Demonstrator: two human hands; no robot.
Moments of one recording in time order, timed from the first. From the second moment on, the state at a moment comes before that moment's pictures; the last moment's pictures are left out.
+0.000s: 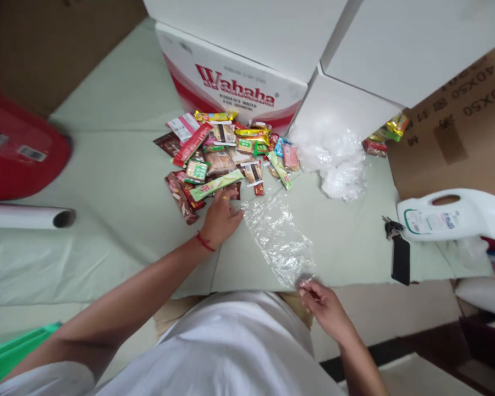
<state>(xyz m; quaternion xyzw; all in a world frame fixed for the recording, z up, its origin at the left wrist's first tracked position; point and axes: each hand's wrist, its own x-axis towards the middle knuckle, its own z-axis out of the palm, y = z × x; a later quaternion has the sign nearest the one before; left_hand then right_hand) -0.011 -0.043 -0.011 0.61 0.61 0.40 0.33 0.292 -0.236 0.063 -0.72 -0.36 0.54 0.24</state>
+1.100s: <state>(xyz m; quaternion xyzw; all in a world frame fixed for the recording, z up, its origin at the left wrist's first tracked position) 0.030 -0.074 0.020 0.60 0.51 0.37 0.50 0.238 -0.182 0.075 -0.59 -0.65 0.29 0.39</state>
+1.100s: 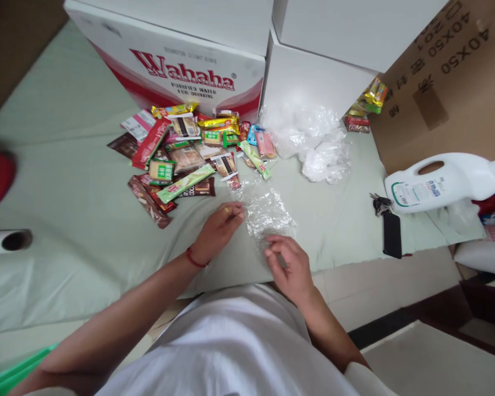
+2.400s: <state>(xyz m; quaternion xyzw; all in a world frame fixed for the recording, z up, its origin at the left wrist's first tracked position) 0.050 -0.126 0.027 0.61 0.44 0.31 0.58 0.262 -0.154 0.039 -0.83 -0.51 0.16 0.20</state>
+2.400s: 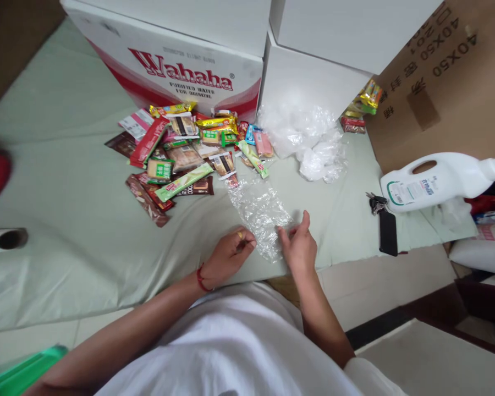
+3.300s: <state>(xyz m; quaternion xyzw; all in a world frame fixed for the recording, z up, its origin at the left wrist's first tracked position) 0.018 -0.130 0.027 0.40 0.56 0.42 0.59 0.233 -0.106 0.039 -0.73 -0.48 0.28 0.39</state>
